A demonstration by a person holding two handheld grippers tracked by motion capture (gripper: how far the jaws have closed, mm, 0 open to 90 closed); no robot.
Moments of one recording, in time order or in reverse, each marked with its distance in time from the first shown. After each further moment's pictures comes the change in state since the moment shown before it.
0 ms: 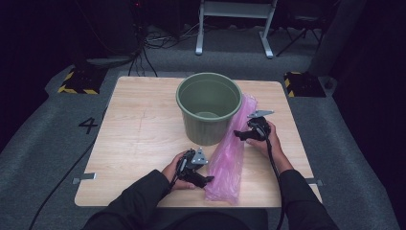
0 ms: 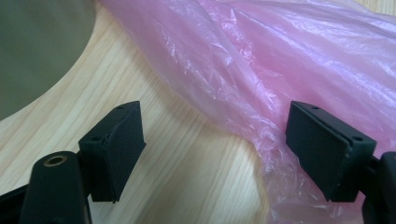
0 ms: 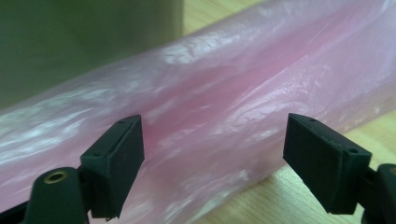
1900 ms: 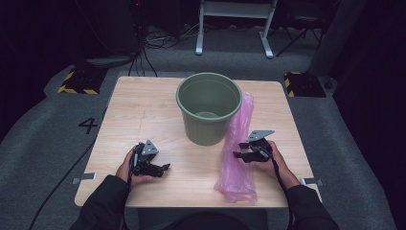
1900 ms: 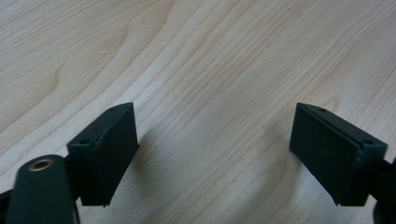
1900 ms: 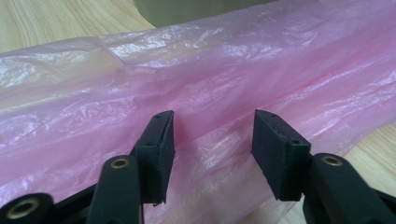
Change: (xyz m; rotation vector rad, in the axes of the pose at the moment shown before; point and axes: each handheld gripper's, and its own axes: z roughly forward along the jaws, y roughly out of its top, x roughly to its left) left arm 0.065 -0.081 -0.086 0.020 0.253 -0.216; right arm 0.046 -0.044 -0.035 0.019 0.210 -0.191
